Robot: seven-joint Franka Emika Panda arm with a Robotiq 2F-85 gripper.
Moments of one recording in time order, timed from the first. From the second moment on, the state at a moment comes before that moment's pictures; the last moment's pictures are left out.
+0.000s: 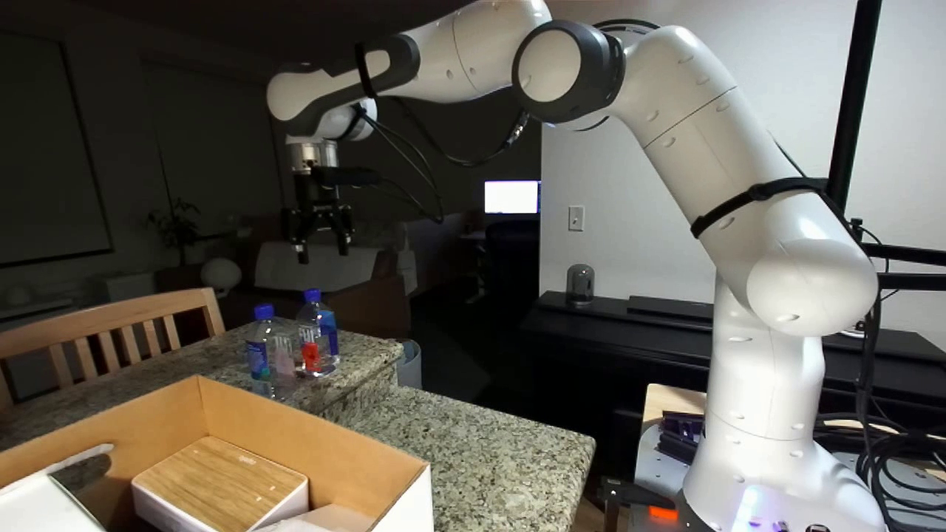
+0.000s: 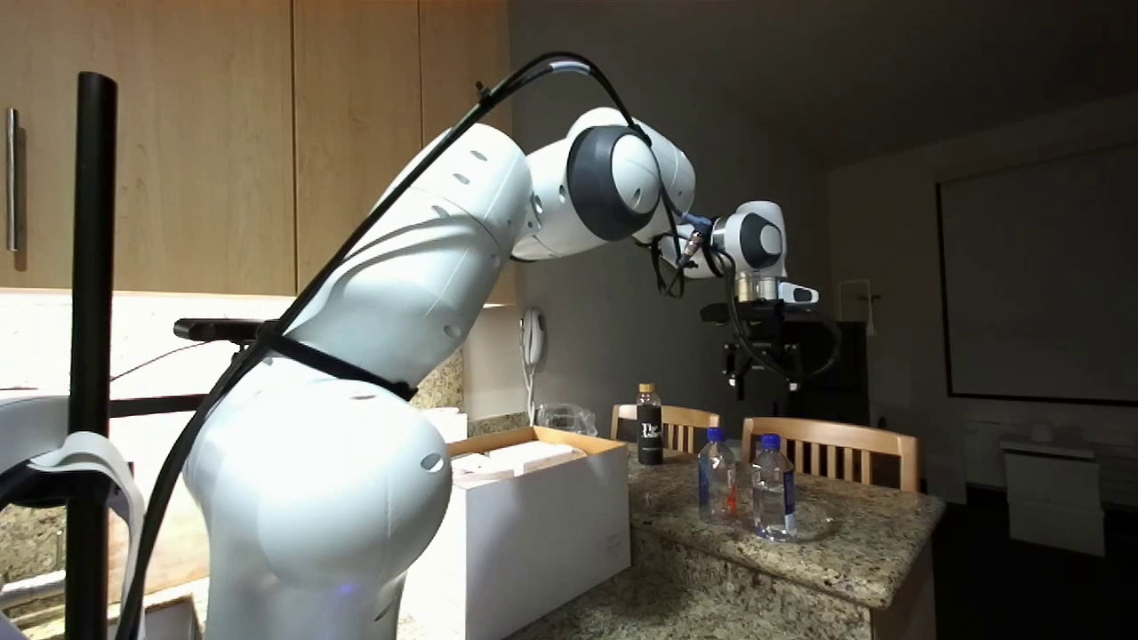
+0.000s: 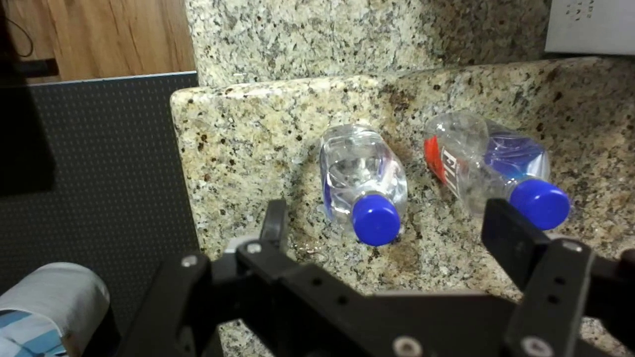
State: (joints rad) arm 0.00 0.58 -0.02 -1.18 0.02 1.77 0.10
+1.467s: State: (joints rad) arm 0.02 0.79 -0.04 -1.06 0.02 1.92 0.16
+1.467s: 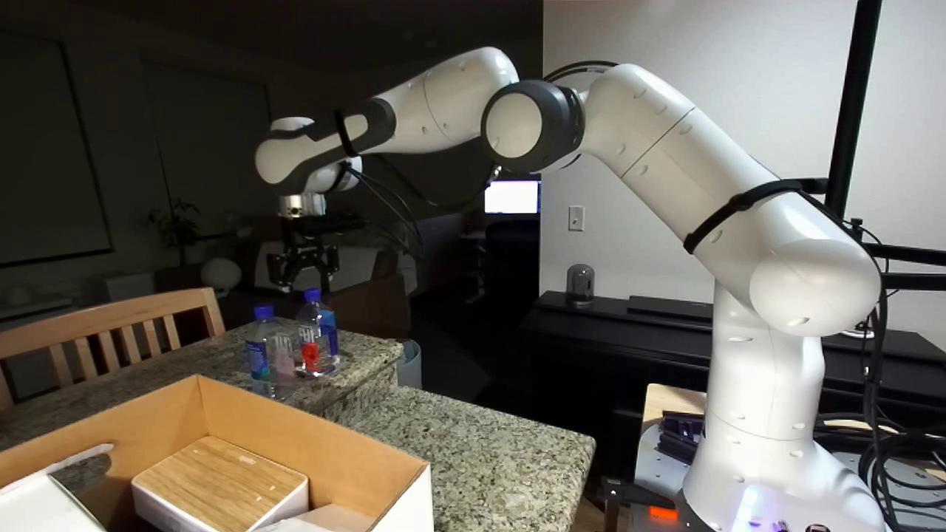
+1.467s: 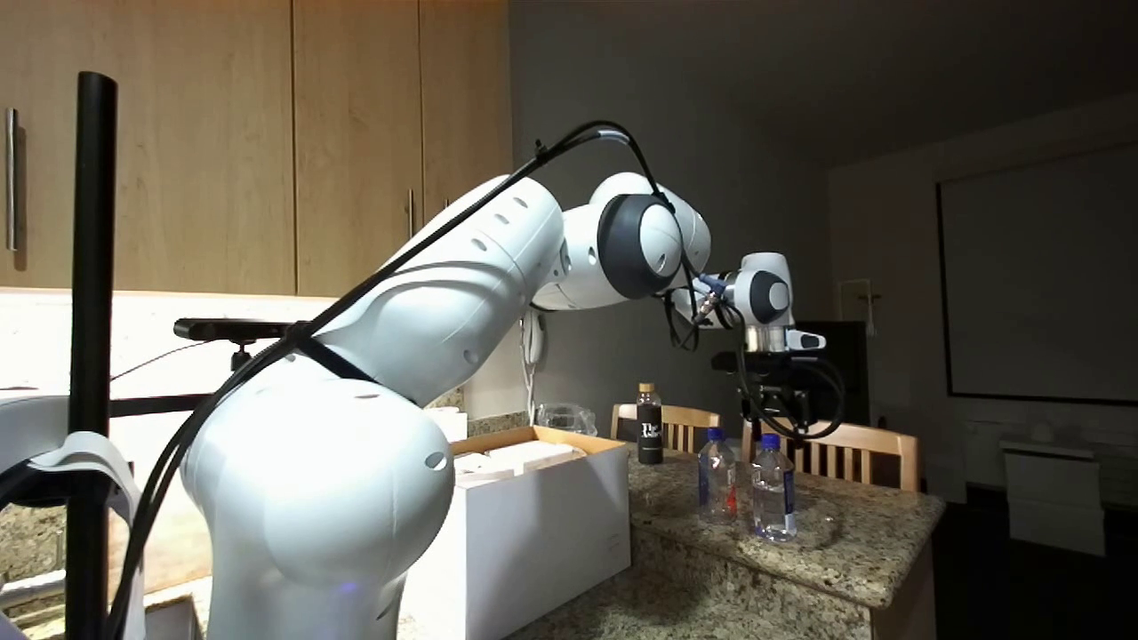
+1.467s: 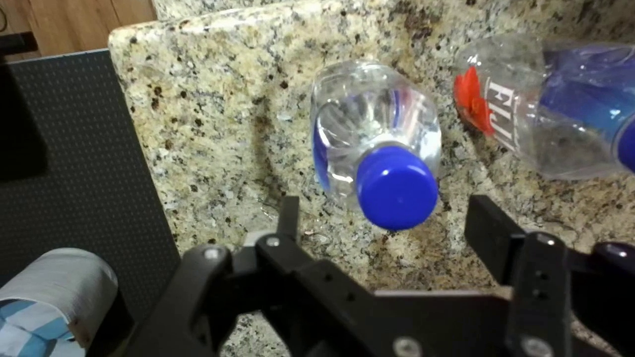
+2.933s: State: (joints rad) arm 0.04 0.79 -0.05 -1.06 0.02 1.97 0.22
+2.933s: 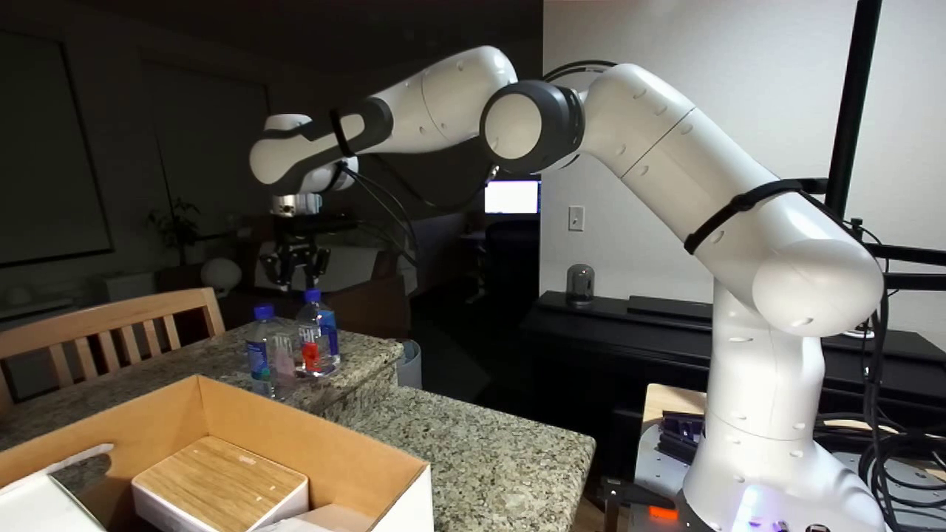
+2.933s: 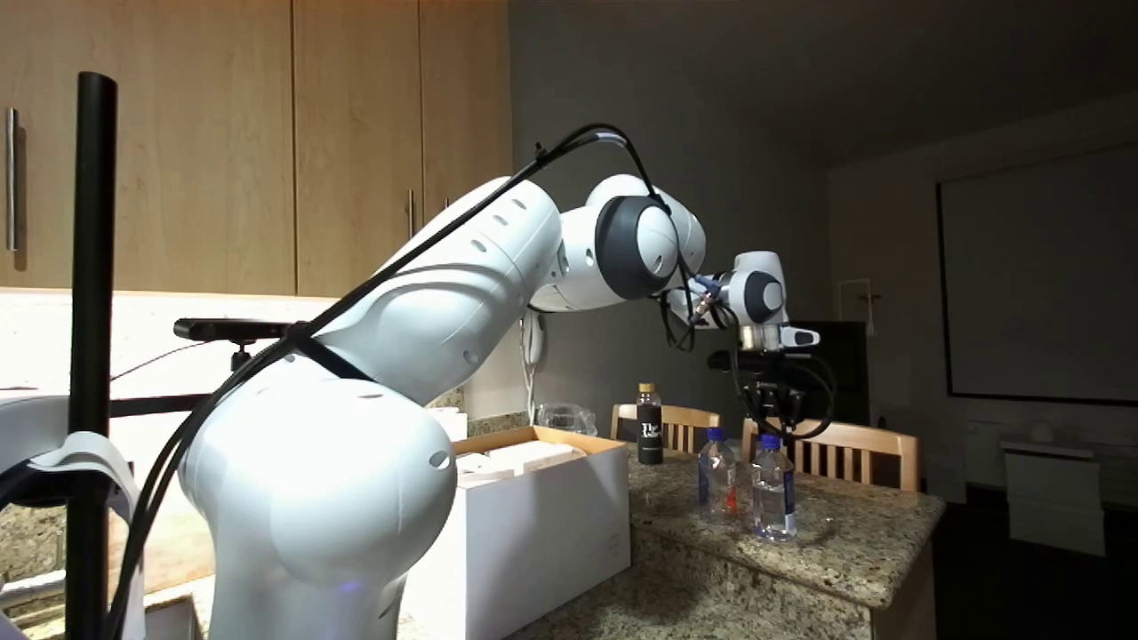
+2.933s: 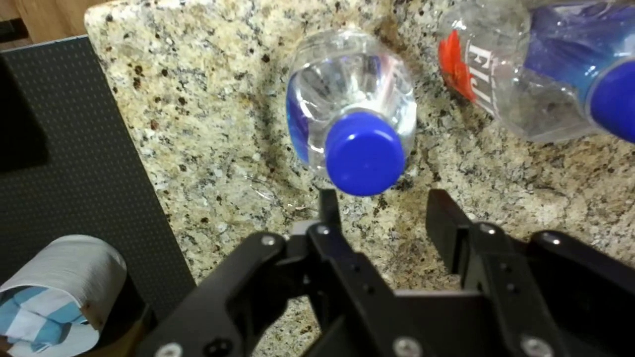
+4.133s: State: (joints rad) arm 0.04 0.78 -0.05 -1.06 0.03 1.84 0.26
